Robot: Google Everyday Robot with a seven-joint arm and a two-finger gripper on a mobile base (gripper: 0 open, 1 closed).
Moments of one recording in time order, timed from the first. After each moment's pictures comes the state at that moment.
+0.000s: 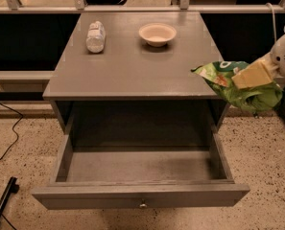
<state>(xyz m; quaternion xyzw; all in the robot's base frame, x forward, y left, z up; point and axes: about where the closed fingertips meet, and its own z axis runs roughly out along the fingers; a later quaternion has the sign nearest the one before) 0.506 -0.244 0.955 -0.29 0.90 0.02 0.33</state>
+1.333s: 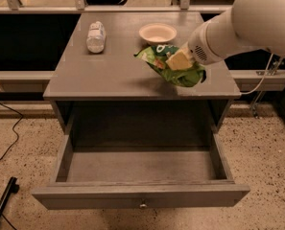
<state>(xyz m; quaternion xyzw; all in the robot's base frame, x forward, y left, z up) 0.616 -0.111 0.937 -0.39 0.82 0.02 0.42</state>
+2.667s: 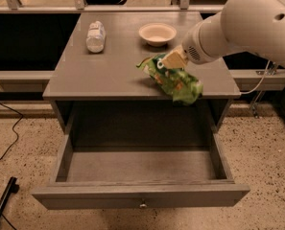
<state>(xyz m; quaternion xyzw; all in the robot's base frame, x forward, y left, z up) 0.630 -0.099 0.933 -0.39 0.81 0.01 0.43</state>
